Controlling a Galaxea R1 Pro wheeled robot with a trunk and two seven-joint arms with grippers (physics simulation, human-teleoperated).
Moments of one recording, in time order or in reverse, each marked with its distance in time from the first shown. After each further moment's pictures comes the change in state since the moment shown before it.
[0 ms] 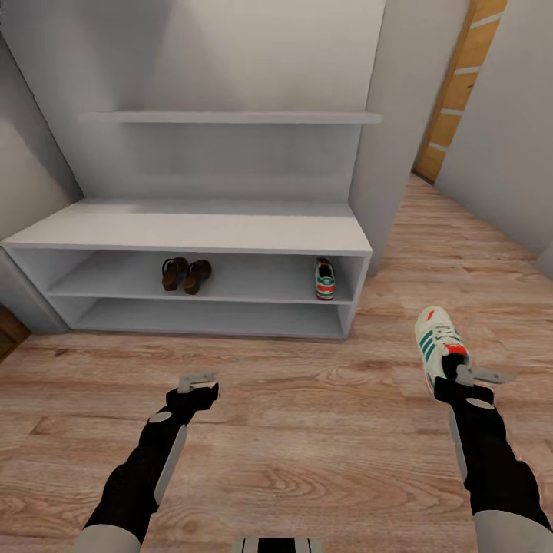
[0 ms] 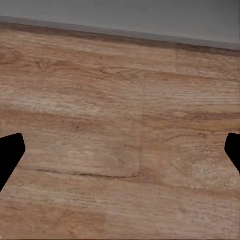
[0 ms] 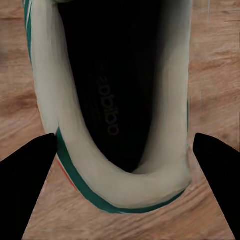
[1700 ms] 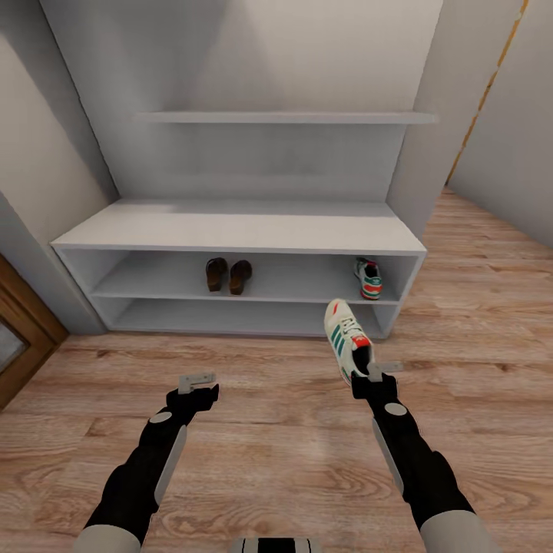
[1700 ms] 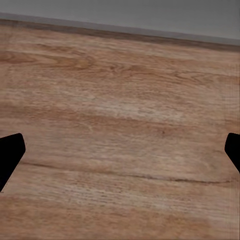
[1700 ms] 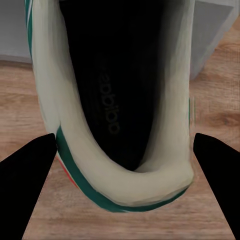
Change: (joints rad) left arm 0.000 0.000 -0.003 0.001 0.000 0.006 0.000; right arm 0.002 0.085 0.409 0.155 -0.103 -0.219 -0.002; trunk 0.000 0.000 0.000
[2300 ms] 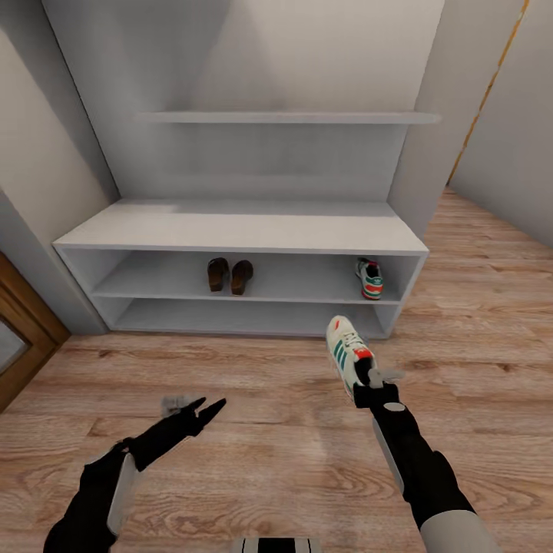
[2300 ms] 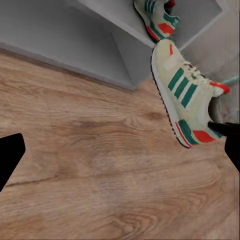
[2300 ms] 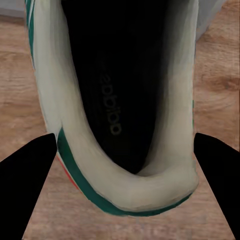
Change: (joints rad) left arm 0.106 0.007 0.361 -0.049 0.052 -0.008 -1.016; right arm -0.001 0.000 -0.003 -0.003 0.004 0.162 -0.008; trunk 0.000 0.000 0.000
